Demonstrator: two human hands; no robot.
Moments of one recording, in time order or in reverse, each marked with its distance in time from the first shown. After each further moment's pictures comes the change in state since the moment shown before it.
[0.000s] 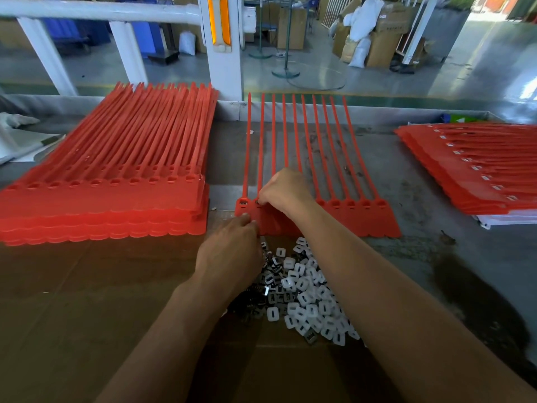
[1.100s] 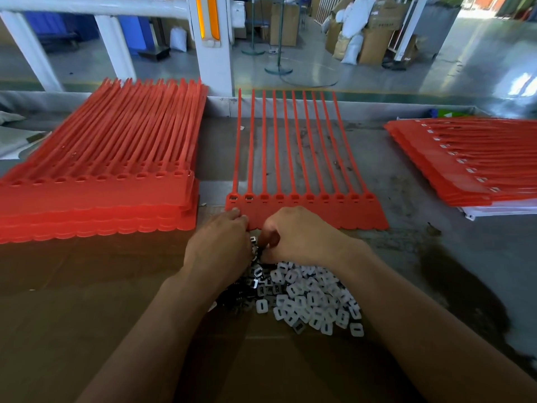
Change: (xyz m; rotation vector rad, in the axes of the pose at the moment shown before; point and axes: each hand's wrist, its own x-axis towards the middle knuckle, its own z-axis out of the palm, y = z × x) left_hand 0.002 -0.001 0.000 0.081 -0.018 0.024; right_hand -0.102 0.026 -0.045 -0.299 -0.380 -0.460
